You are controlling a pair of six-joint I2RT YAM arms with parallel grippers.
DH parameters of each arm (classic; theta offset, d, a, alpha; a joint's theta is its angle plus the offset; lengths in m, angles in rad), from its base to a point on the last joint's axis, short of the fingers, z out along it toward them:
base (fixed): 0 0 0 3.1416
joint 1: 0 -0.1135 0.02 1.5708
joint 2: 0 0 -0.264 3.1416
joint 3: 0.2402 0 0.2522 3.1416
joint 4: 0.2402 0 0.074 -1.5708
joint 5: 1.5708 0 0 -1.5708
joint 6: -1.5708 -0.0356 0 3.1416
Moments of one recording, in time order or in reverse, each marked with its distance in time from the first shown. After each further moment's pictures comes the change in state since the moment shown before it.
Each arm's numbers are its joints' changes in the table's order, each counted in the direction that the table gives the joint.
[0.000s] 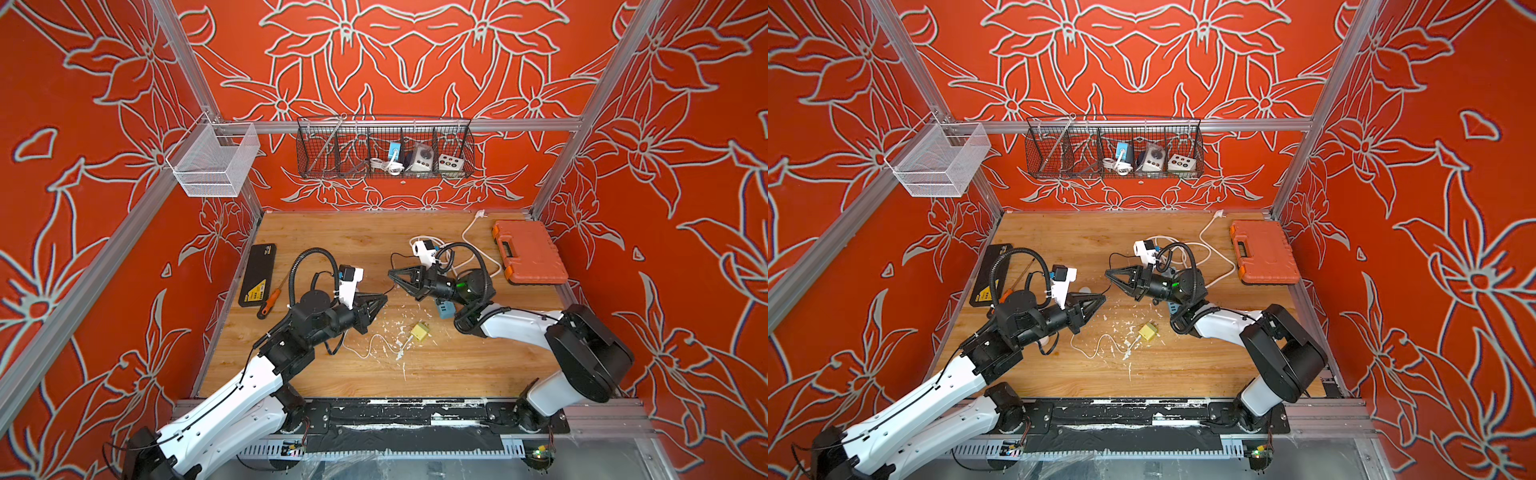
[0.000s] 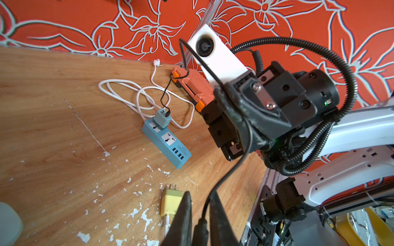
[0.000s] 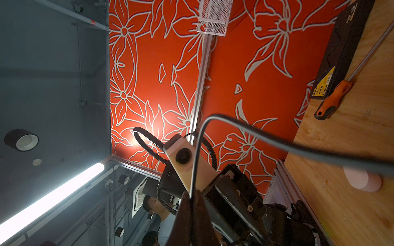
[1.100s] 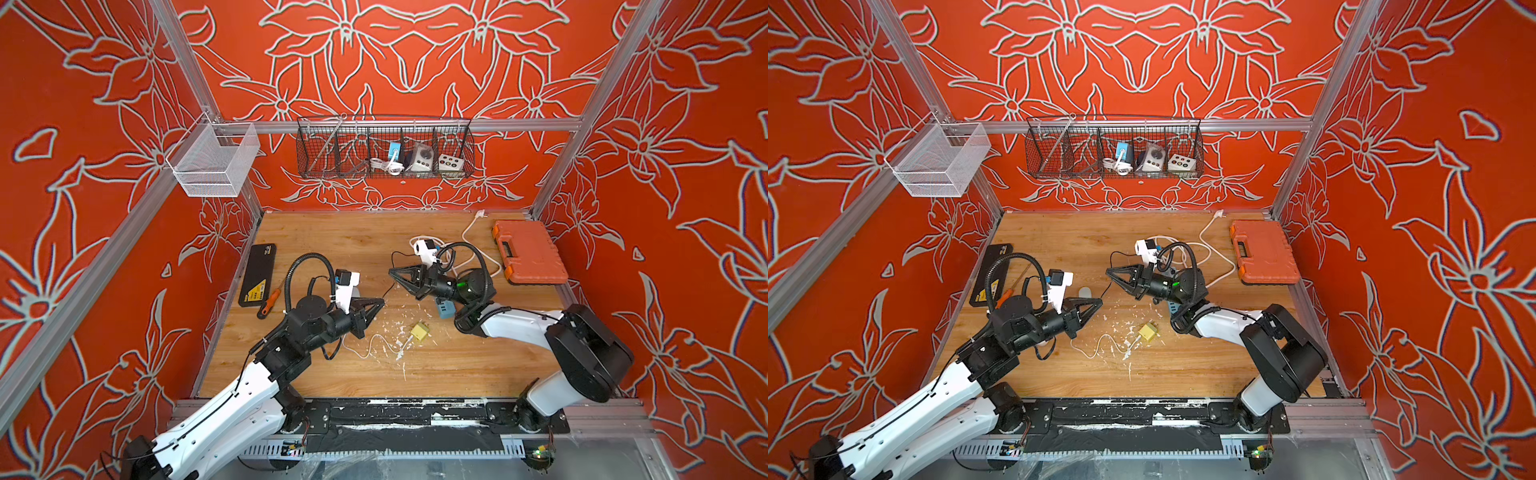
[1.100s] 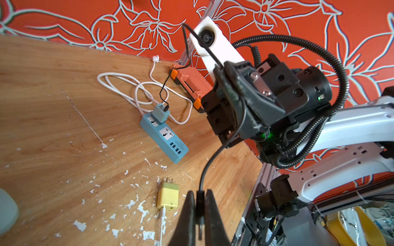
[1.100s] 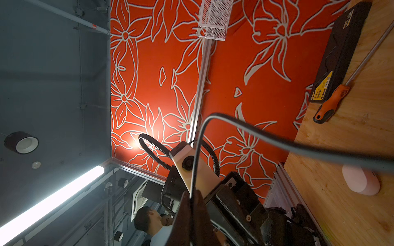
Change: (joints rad) left arm 0.000 -0.051 -0.036 0.016 0.006 0.034; right arm 0.010 0.000 0.000 0.000 0.014 0.000
